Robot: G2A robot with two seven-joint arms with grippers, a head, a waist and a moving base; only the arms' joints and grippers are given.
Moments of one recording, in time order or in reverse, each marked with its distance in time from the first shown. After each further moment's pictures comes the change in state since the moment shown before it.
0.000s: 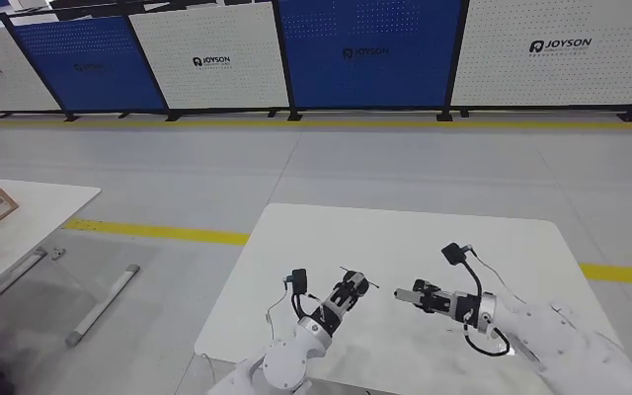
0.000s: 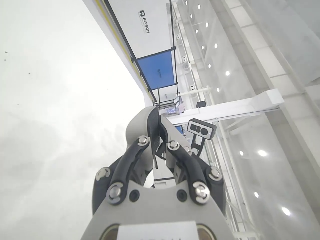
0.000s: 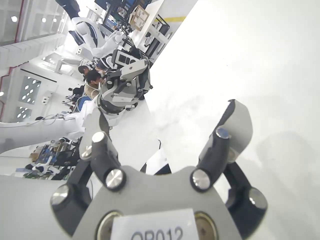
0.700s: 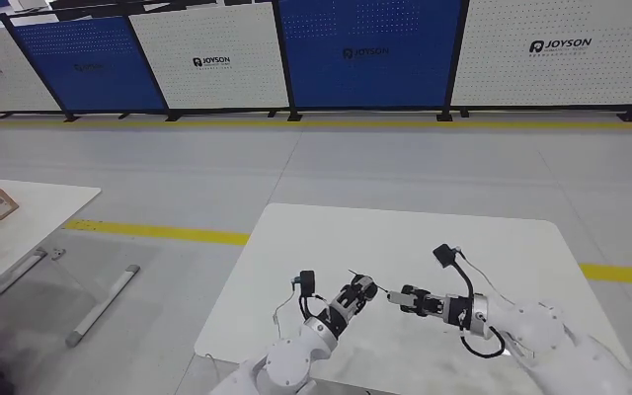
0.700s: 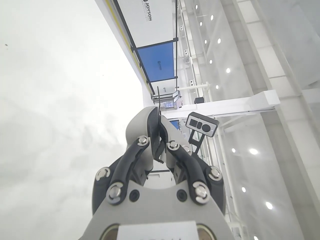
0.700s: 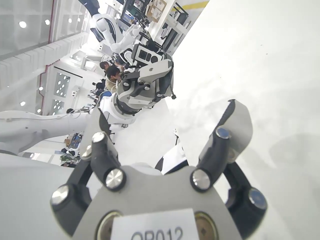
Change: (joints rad) left arm -0.011 -0.017 0.010 -0.011 -0.067 0.038 -0.045; right arm -0.028 -0.057 0.044 0.036 0.096 0.000 0.087
